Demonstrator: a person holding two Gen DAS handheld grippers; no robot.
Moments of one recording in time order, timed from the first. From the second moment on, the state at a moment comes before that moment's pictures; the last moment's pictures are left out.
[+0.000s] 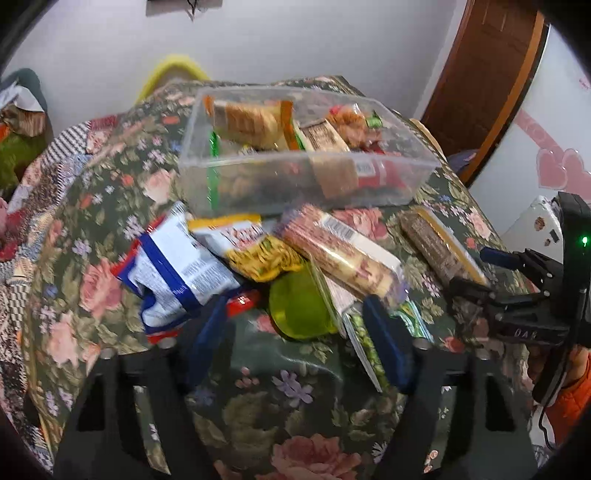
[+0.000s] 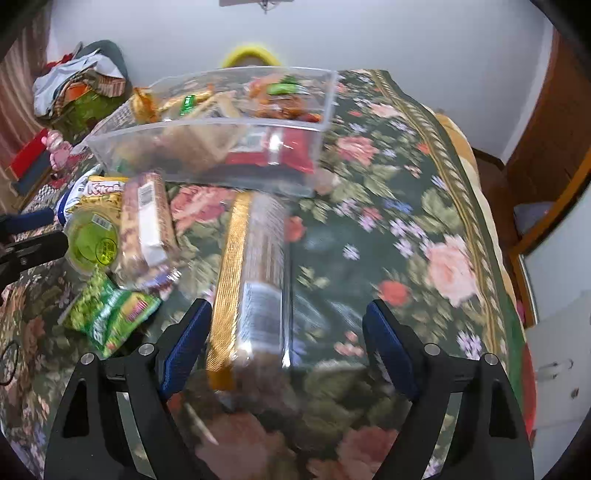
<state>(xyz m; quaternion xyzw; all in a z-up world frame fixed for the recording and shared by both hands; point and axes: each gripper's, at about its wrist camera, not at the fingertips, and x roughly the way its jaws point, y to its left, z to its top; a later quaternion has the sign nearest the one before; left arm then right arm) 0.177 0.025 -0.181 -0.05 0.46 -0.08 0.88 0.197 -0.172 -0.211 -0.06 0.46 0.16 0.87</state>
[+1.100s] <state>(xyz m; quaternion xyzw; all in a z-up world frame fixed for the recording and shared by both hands) 0.181 0.010 -0.185 -0.06 0.45 -0.08 0.89 0.201 -0.181 -0.204 0.01 0.45 0.19 0.87</state>
